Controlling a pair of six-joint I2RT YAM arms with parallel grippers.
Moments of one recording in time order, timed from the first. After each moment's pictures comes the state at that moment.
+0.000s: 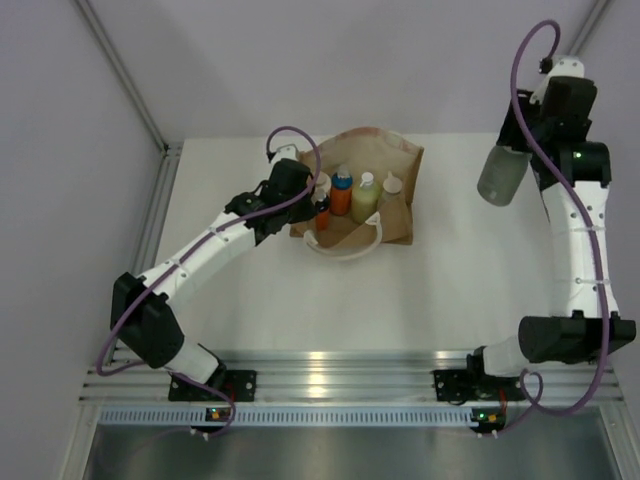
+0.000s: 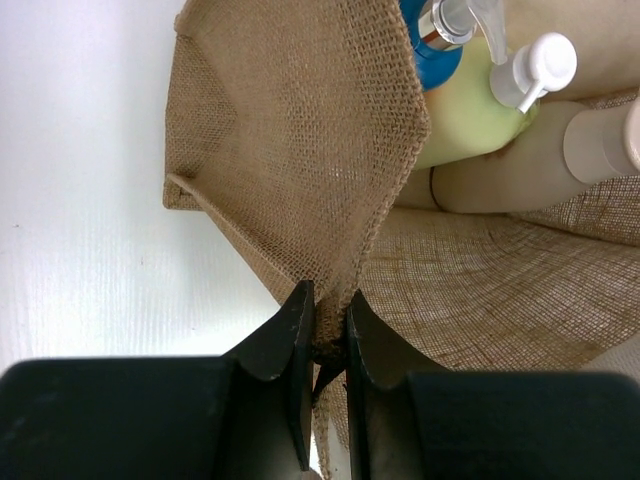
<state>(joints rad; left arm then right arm) -0.63 1.52 1.35 -0.53 -0.27 -0.67 -0.02 1.45 1.91 -0.82 0.14 0.07</state>
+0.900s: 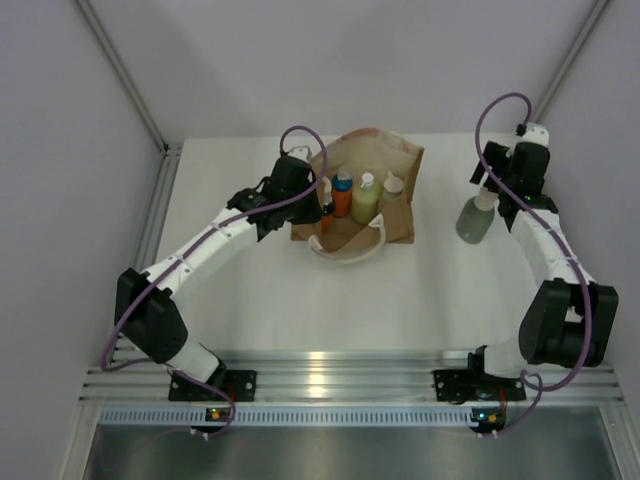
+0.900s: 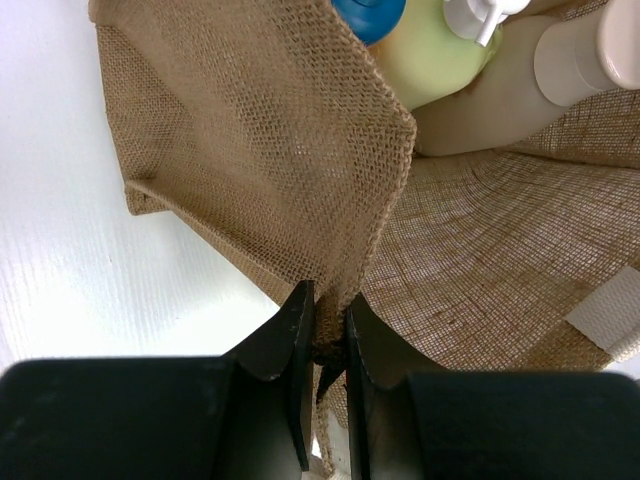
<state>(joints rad) -0.62 1.55 1.39 -0.56 -0.10 -0.57 -0.11 1.44 1.08 -0.06 0.08 0.18</state>
